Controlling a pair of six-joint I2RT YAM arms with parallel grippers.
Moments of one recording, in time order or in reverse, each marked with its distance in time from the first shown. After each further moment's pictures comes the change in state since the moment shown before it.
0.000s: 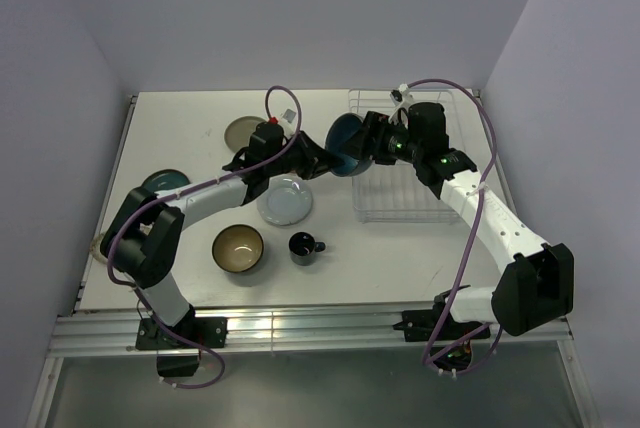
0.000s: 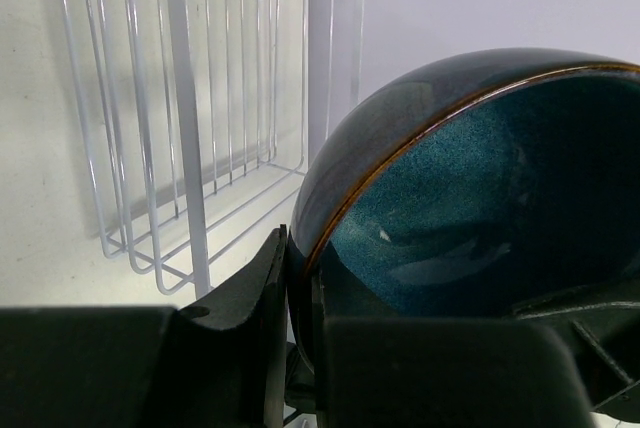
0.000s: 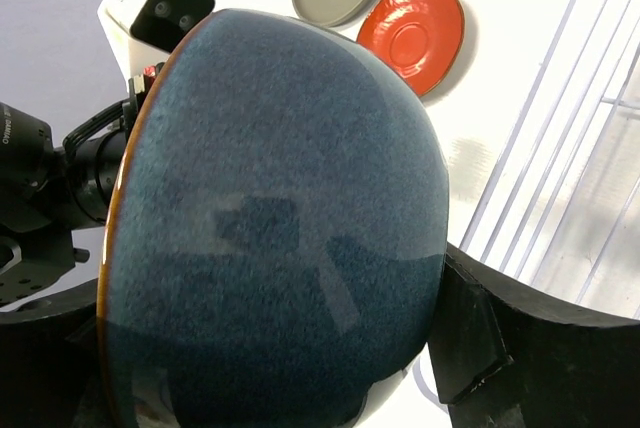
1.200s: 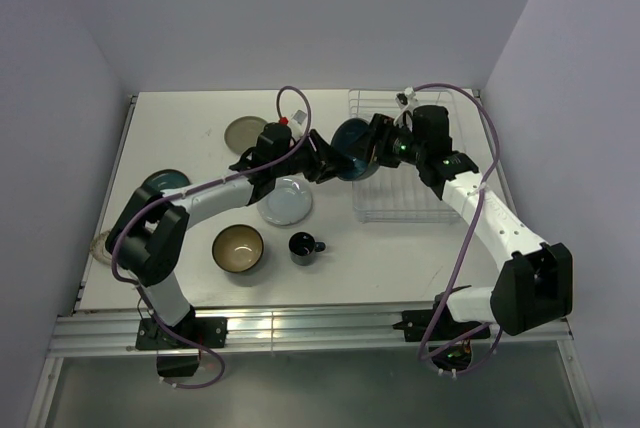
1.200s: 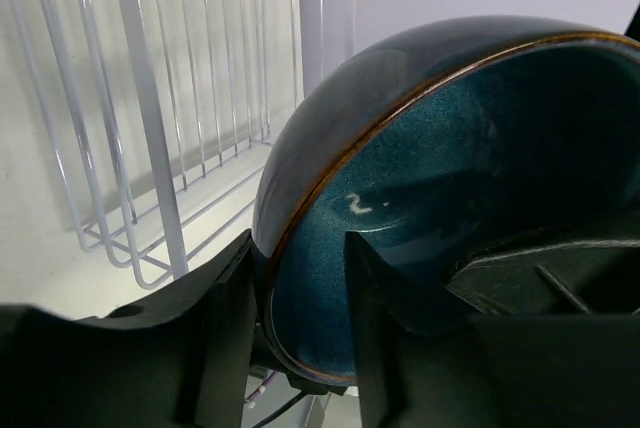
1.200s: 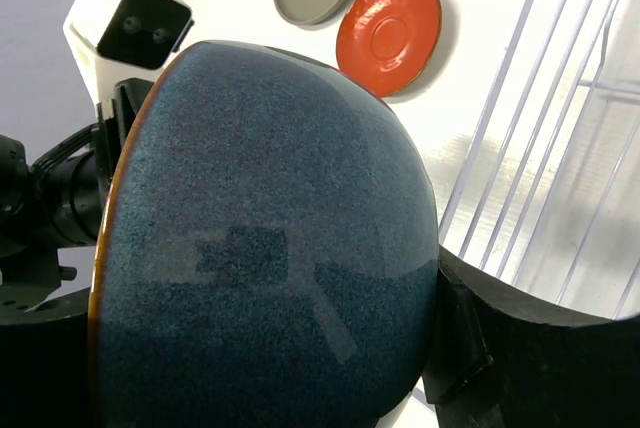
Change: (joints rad) left arm -0.033 0.027 0.032 -0.005 0.029 0.023; right arm -0.038 0.000 -0.035 0.014 -0.011 0.018
